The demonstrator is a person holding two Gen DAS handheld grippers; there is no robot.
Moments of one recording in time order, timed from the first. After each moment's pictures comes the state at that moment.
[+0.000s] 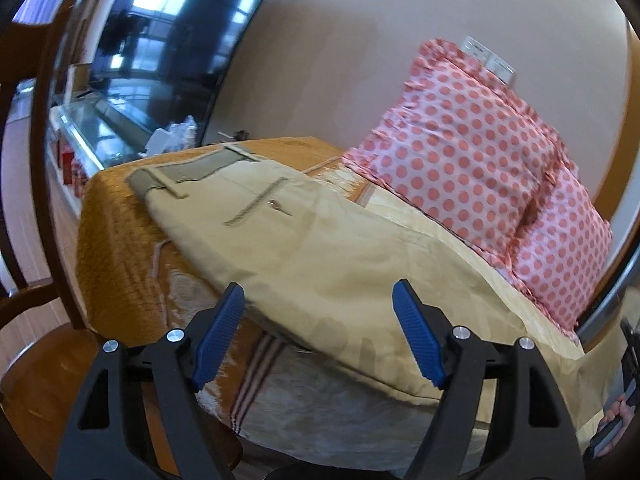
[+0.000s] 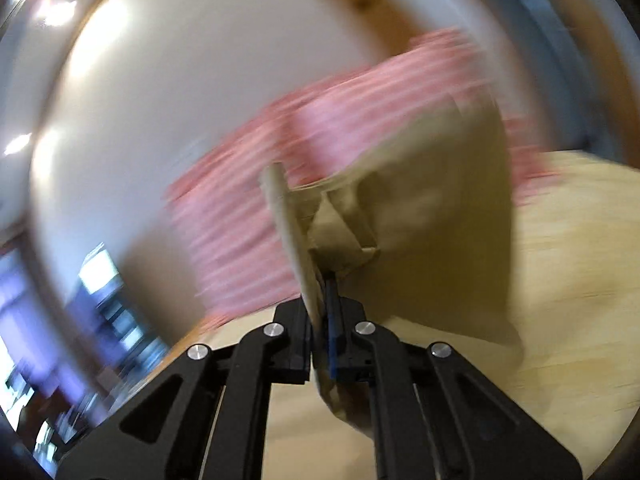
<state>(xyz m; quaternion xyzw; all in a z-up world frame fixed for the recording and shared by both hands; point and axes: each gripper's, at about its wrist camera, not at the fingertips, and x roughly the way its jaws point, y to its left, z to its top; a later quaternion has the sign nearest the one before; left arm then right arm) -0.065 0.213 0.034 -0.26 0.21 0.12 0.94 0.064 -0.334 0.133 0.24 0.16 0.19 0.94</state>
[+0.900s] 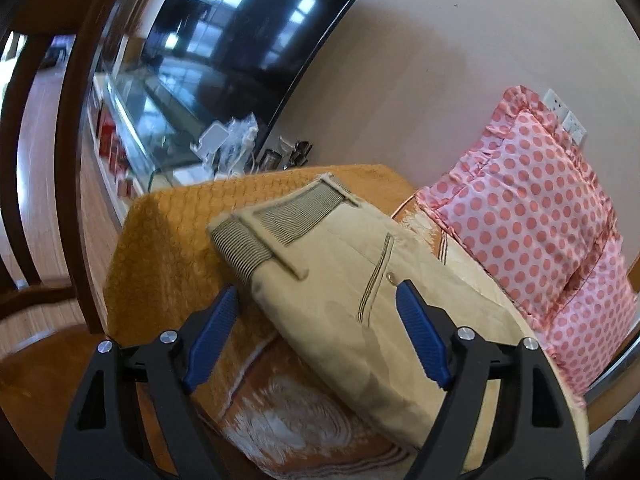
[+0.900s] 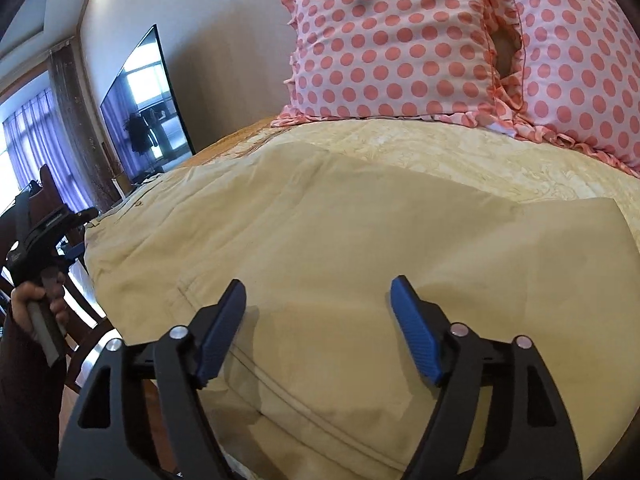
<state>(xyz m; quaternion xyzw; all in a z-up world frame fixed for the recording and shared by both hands) -0.038 0.310 0.018 -0.31 0.21 0.19 0.91 0.064 -0.137 0.040 0.02 0.35 0.29 0.89</state>
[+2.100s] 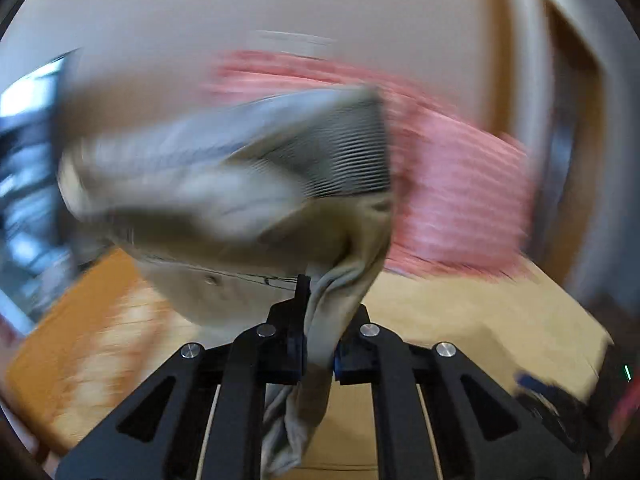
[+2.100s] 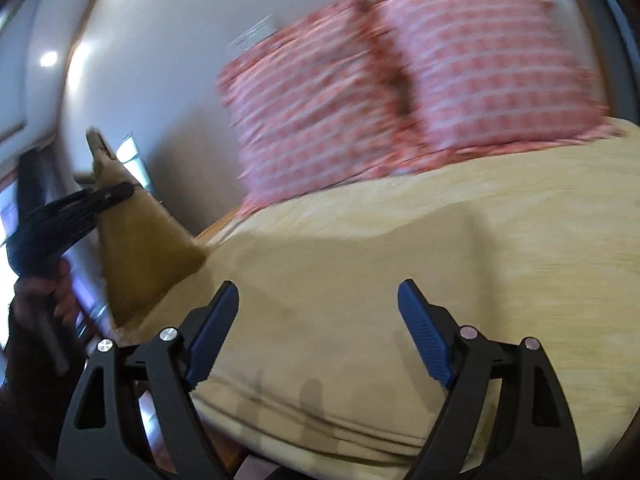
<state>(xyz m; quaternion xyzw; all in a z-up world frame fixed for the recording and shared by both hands) 0.031 0.030 0.153 -0.04 0.19 -0.11 0.98 0.030 -0.282 0.067 0.17 0.25 0.22 0.93</state>
